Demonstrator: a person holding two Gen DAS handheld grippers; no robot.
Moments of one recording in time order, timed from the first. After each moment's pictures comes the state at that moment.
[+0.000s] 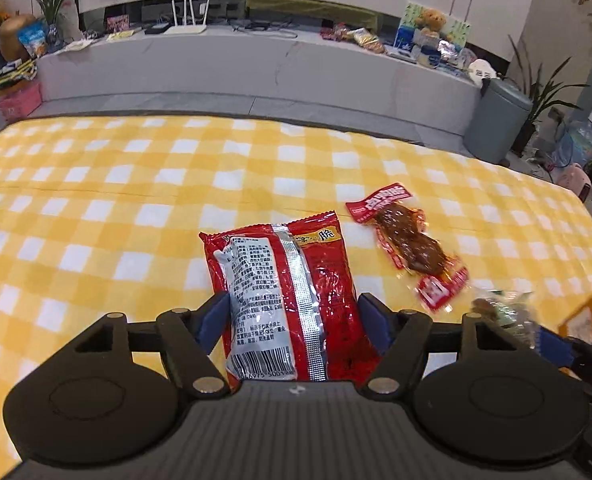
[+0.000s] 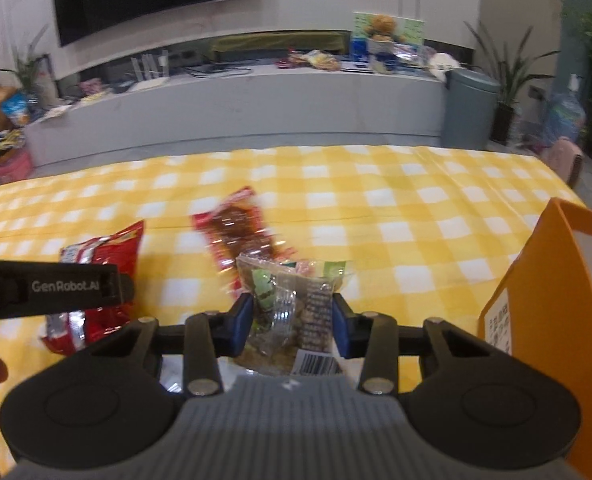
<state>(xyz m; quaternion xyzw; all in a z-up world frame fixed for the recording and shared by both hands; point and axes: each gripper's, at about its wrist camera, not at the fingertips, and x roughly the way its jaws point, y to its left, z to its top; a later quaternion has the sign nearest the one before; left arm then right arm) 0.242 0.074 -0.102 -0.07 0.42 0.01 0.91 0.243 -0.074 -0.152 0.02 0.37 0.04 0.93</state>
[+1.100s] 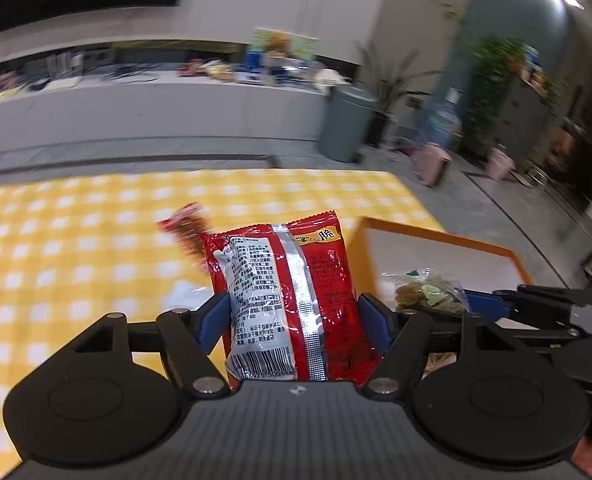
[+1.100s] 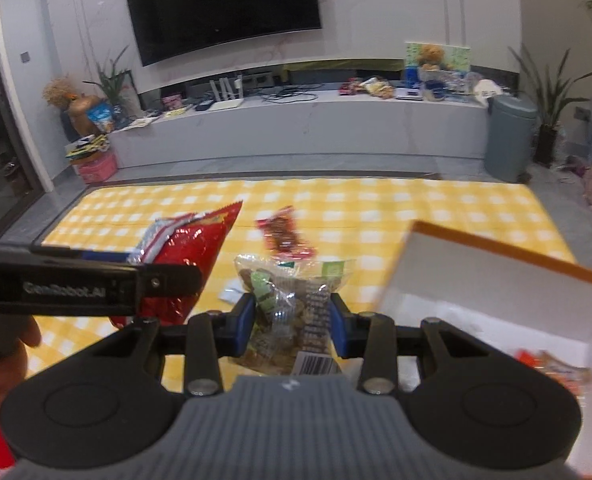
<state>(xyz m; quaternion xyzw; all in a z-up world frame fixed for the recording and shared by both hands) 0.130 -0.028 0.011 -0.04 0.37 -0.19 0.91 0.088 -0.185 -0.017 0.02 0.35 0.13 0.93</state>
